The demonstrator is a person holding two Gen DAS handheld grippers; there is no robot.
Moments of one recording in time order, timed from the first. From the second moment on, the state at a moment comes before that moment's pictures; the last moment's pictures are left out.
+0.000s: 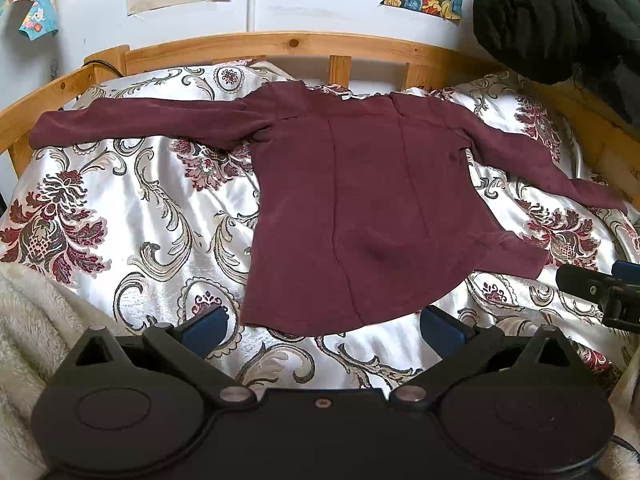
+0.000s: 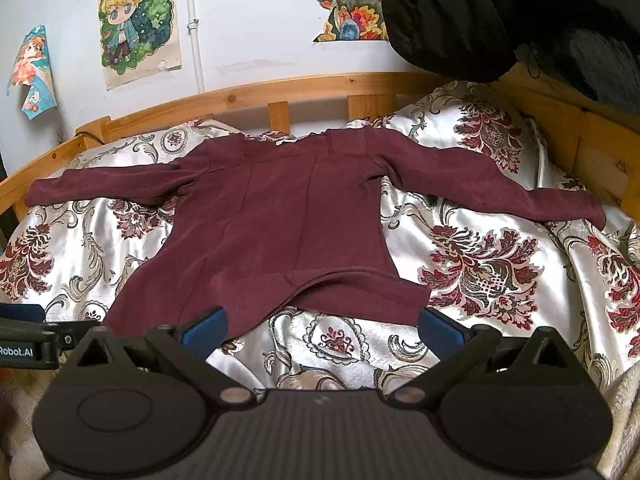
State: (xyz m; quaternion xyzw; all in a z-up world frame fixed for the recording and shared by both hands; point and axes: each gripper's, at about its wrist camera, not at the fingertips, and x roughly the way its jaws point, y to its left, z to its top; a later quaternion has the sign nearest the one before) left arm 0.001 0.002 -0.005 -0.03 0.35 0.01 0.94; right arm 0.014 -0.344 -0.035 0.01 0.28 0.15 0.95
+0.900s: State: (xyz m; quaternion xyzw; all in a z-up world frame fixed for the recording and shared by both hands) left arm 0.003 0.001 -0.004 0.00 0.37 0.05 0.93; right arm 0.020 -0.347 -0.027 0.02 0.30 0.14 0.94
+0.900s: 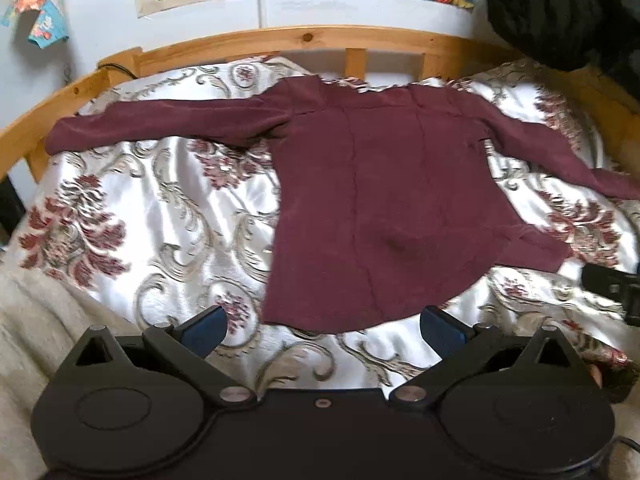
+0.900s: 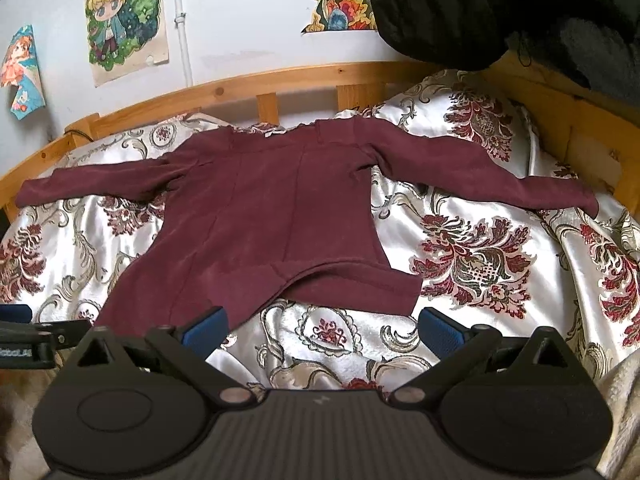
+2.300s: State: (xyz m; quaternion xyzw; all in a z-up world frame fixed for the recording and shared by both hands) left arm 0.277 -0.028 -0.054 0.03 0.45 -0.06 0.89; right arm 0.273 -0.499 -0.064 0.23 0.34 -0.20 0.89
